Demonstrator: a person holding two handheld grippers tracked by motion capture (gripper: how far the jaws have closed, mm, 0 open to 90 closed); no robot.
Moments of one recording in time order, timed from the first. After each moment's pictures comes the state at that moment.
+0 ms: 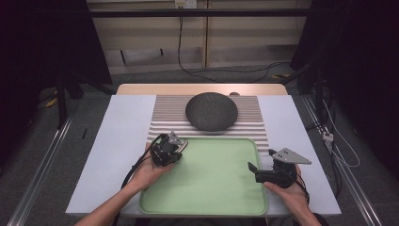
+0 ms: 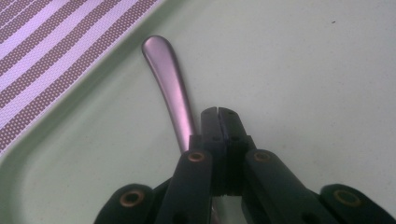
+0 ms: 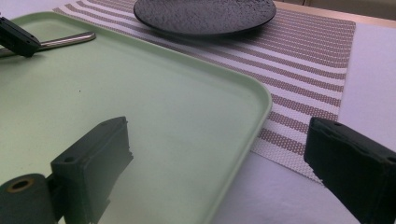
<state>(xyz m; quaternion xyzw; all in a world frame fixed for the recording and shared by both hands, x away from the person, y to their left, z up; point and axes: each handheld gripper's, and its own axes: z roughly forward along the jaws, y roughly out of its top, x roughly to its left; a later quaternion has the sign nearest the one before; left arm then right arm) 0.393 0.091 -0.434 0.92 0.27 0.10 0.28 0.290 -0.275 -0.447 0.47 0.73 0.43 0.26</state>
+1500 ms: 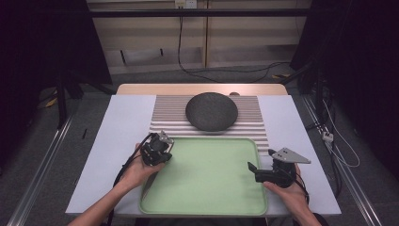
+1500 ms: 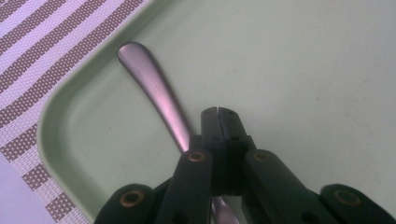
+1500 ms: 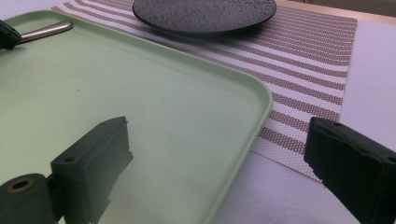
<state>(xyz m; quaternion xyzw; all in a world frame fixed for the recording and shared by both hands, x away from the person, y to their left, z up) 0.396 0.119 -0.430 0.92 0.30 0.10 0.25 0.292 -0.275 -0.448 0.47 0.73 0.43 0.26</state>
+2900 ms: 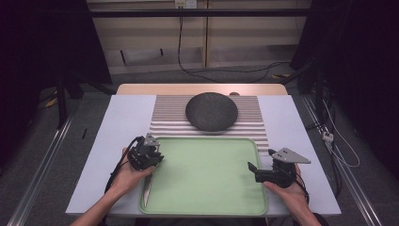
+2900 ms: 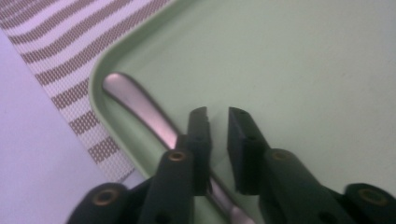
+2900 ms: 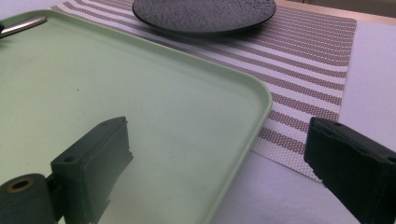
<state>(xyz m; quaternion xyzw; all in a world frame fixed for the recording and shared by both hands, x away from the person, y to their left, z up) 0.384 0.153 -0.430 0.89 0.32 0.12 0.30 0.292 -0.275 -0.448 0.47 0.73 0.43 0.26</state>
